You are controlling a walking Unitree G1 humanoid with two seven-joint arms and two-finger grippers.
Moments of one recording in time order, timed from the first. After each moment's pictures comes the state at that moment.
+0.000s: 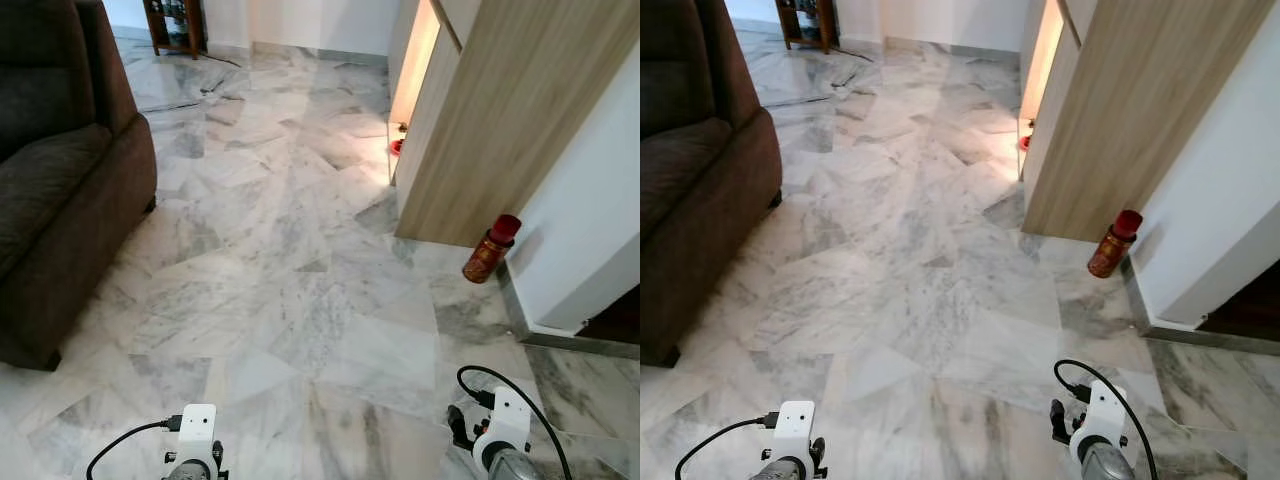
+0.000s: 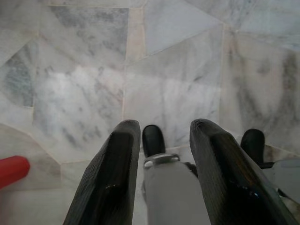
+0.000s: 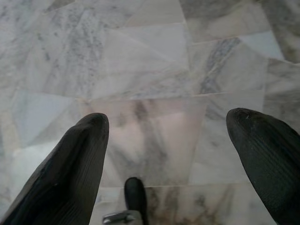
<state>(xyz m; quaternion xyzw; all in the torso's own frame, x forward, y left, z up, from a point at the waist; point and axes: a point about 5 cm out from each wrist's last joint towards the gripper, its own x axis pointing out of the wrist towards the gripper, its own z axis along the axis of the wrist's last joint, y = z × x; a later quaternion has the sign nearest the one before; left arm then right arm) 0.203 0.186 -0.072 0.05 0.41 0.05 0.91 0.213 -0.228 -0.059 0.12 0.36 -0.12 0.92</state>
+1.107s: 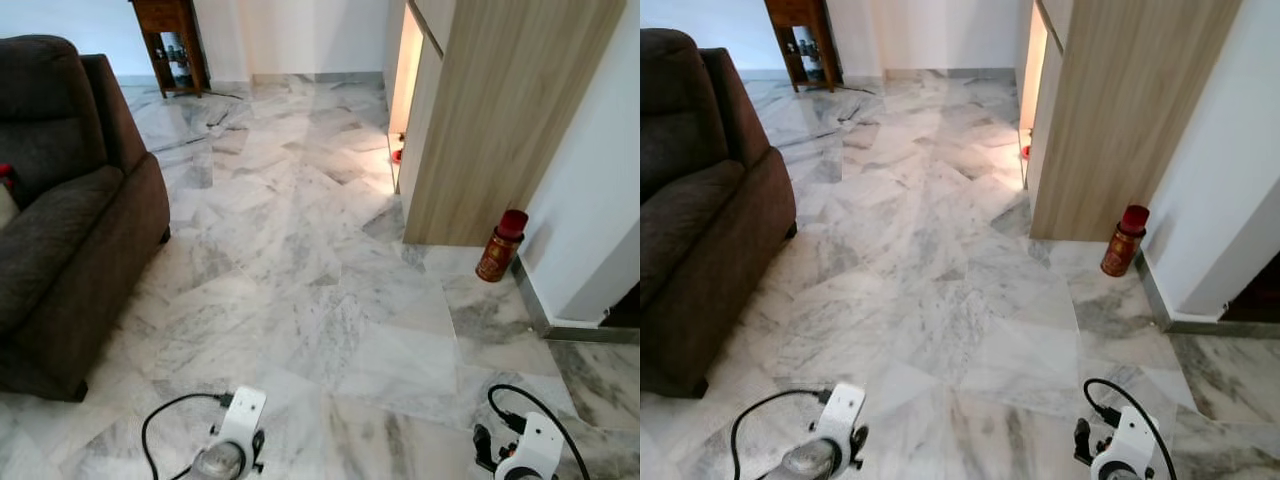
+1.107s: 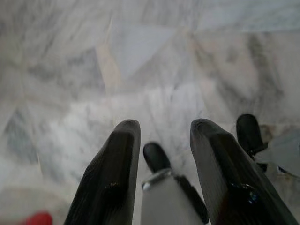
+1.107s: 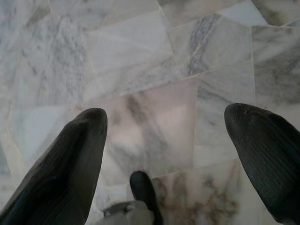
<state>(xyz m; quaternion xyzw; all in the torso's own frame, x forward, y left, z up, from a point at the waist) 0.215 0.152 -0.069 0.09 0.40 -0.06 0.91 0.183 -0.248 -0.068 0.15 0.36 -0.18 0.90</state>
